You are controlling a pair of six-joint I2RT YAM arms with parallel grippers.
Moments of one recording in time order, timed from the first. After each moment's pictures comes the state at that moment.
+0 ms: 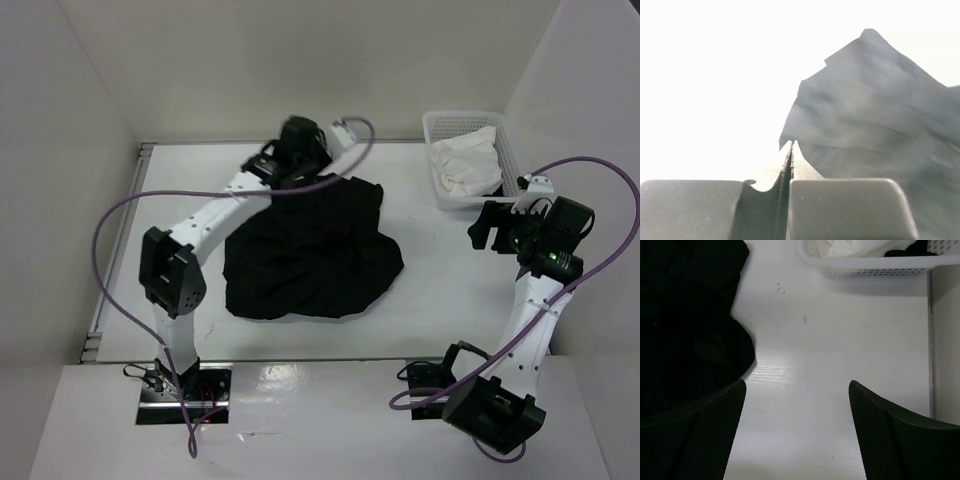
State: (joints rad) left arm -0.65 1.93 1.75 -0.38 -0.04 0.53; right arm -0.56 0.93 1.05 -0.77 -0.54 -0.24
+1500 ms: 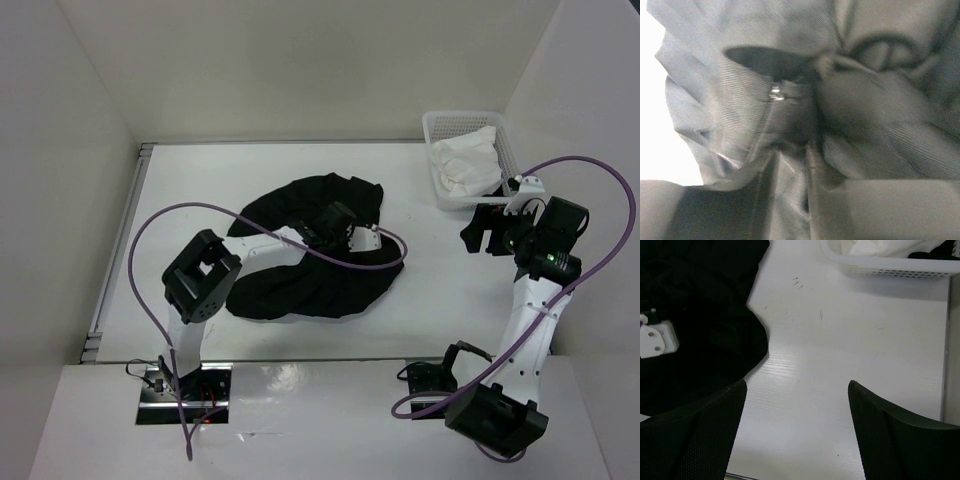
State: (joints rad) left arm -0.82 1.97 1.34 -0.21 -0.17 0.75; right arm -0.52 0.92 1.07 -0.82 -0.58 -0.28
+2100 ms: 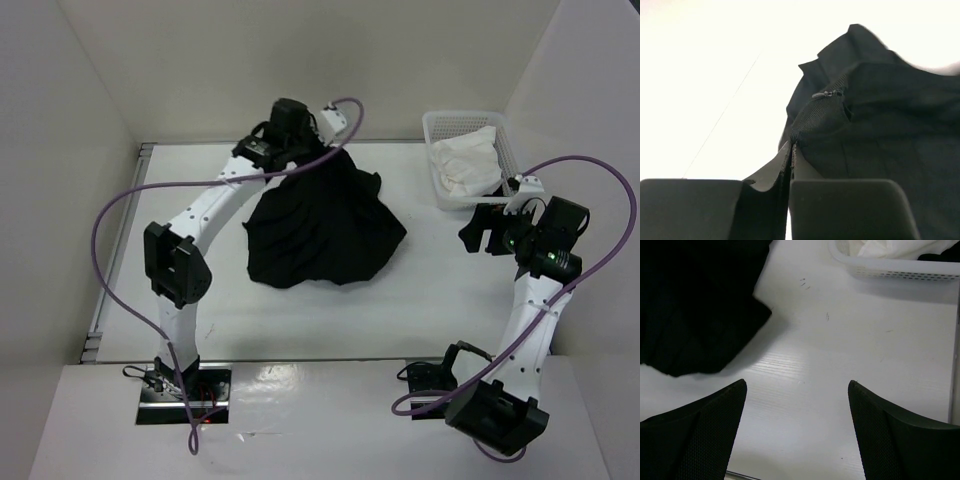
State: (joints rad) left arm -0.55 2.00 2.01 -0.53 0.06 0.51; right arm -0.53 0.93 1.07 -0.82 -0.62 -0.28
